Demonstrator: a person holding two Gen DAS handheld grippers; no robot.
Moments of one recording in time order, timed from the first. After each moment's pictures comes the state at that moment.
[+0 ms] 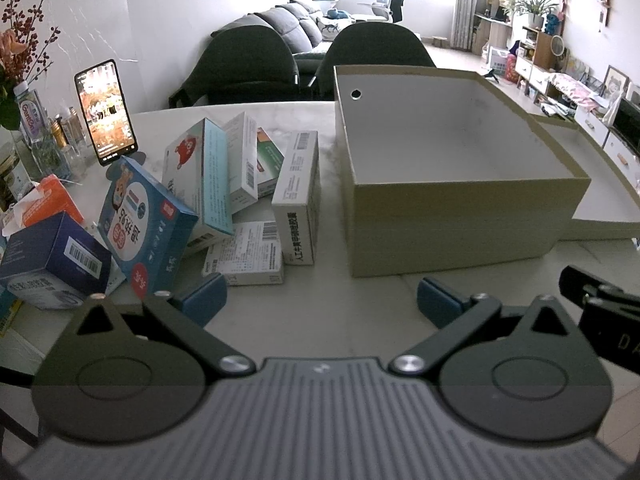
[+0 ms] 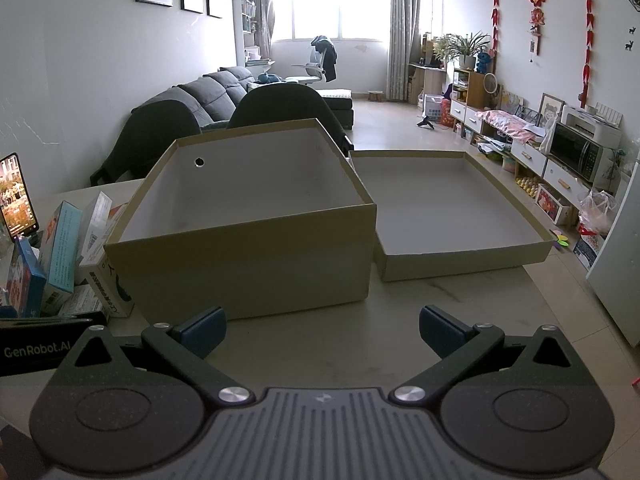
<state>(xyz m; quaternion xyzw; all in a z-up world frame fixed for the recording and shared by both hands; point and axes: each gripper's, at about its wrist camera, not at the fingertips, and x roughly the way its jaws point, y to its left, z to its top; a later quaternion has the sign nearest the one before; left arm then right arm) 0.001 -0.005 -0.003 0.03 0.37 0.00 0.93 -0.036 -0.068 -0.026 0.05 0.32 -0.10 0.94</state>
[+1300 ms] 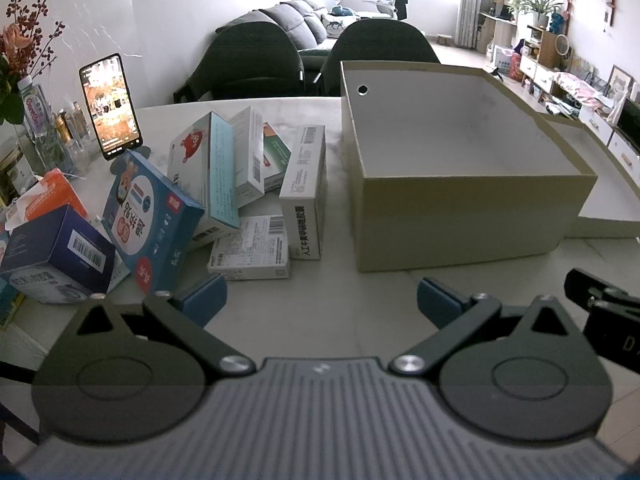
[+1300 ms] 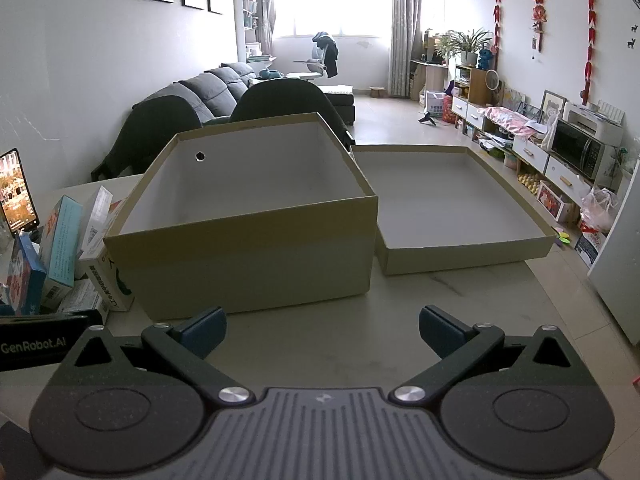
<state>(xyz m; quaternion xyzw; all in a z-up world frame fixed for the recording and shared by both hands) 0.001 -0.002 -0.007 0.02 0.37 0.01 0.93 -0.036 -0.067 -0.032 0.05 0.32 -0.10 0.94</state>
